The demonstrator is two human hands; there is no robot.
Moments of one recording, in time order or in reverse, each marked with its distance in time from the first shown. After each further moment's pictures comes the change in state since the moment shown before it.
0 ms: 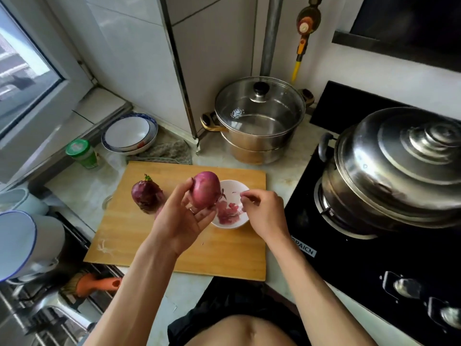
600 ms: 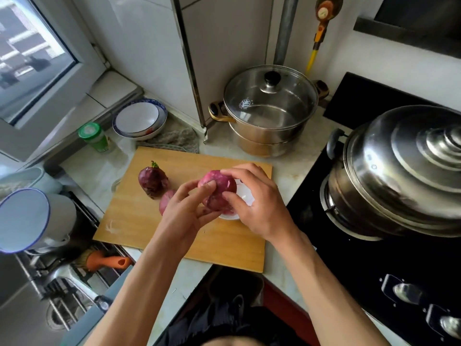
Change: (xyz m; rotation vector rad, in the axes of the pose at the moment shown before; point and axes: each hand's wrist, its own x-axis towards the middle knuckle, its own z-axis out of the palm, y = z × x) left_hand -0.031 -0.015 0.024 0.212 0.090 0.257; right_hand -0.010 -0.040 -0.025 -0.013 -0.142 -0.688
